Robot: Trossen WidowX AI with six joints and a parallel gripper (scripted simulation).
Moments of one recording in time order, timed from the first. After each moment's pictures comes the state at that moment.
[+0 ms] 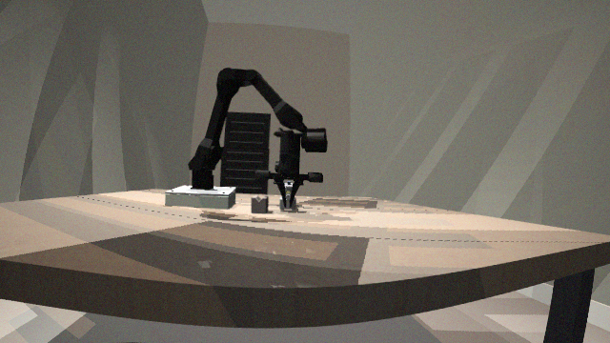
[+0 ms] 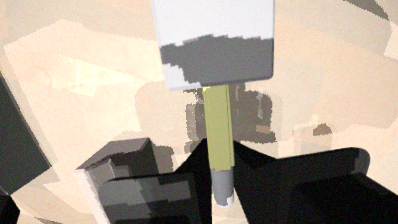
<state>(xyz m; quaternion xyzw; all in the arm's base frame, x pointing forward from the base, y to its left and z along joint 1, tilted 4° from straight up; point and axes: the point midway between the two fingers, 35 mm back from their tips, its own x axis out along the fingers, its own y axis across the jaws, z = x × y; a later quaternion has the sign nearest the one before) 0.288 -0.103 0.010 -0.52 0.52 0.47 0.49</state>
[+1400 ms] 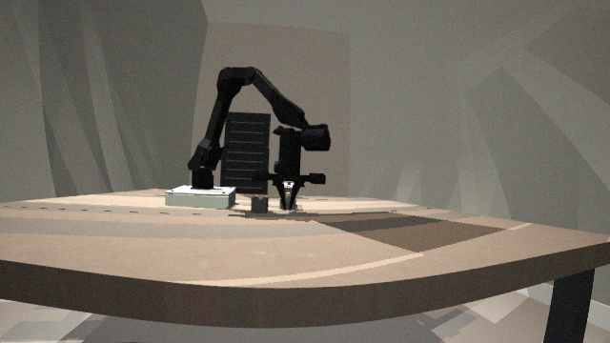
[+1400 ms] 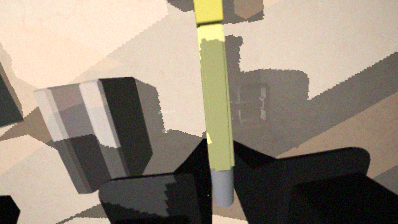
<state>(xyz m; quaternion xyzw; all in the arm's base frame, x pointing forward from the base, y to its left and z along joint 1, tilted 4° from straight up) 0.286 -0.157 0.011 -0.51 0.52 0.47 0.49</state>
